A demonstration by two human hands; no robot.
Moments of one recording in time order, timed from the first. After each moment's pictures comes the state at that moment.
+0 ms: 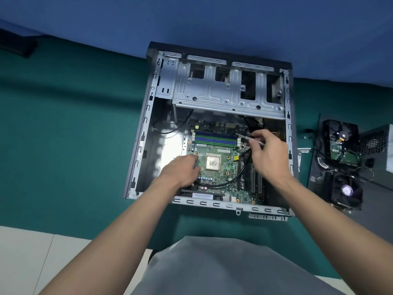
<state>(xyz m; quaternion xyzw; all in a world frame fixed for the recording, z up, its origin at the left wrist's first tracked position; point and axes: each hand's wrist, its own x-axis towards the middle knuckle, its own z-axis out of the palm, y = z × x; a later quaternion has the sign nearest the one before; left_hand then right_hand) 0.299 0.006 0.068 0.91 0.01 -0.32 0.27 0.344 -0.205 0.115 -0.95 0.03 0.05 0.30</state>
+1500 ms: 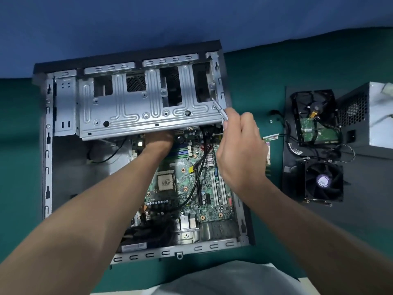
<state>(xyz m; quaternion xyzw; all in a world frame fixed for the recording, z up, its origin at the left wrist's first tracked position) 0.442 -0.083 0.001 0.93 0.14 -0.28 0.19 0.376 -0.254 0.115 -0.98 0.05 -0.09 0.18</state>
